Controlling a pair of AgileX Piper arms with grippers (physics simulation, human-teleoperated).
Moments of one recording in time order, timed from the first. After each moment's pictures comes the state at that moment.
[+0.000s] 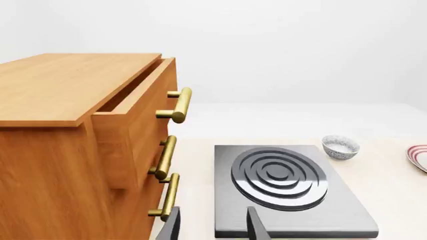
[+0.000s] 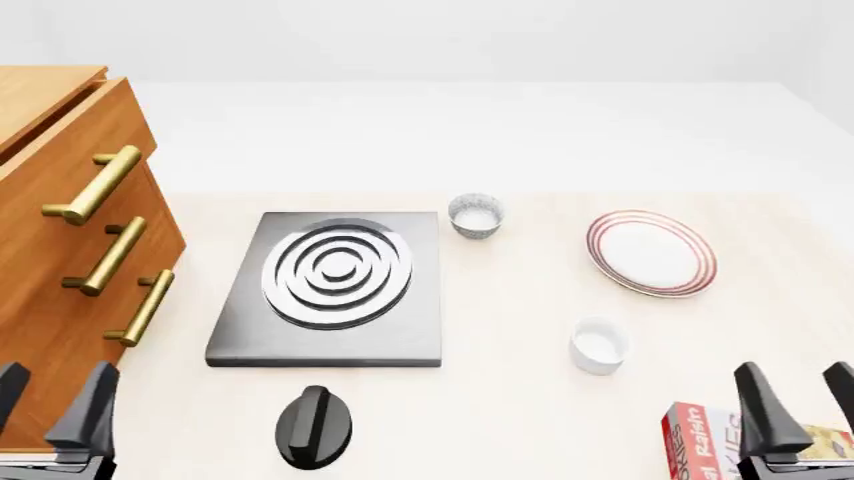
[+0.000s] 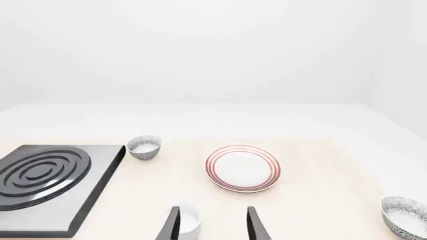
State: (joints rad) left arm 0.00 0.00 0.00 0.00 0.00; right arm 0.00 0.00 0.00 0.00 0.00
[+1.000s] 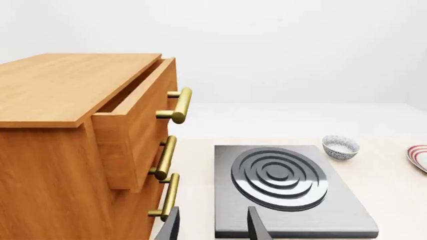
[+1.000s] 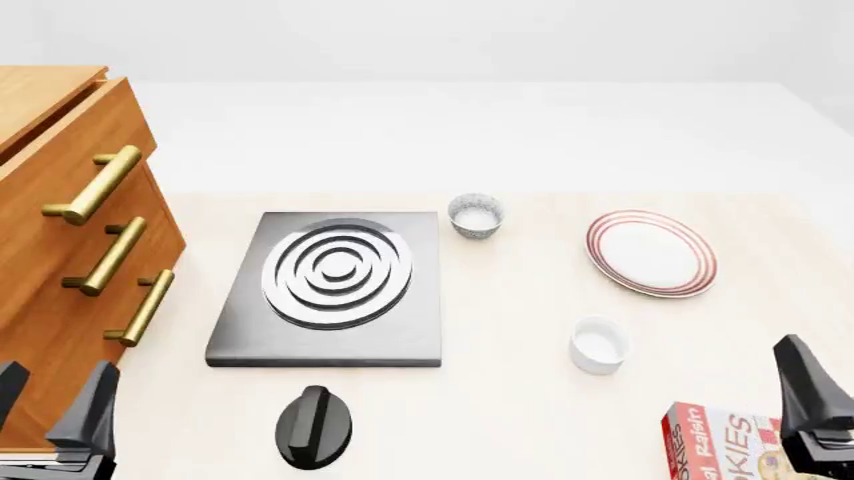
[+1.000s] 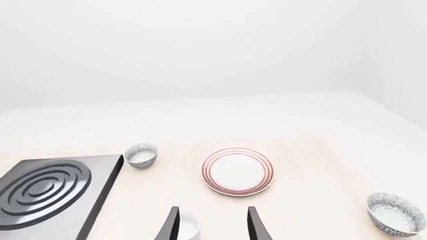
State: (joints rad) left arm 0.00 0.01 0.00 0.00 0.00; right arm -0.04 0.05 -0.21 0.20 0.04
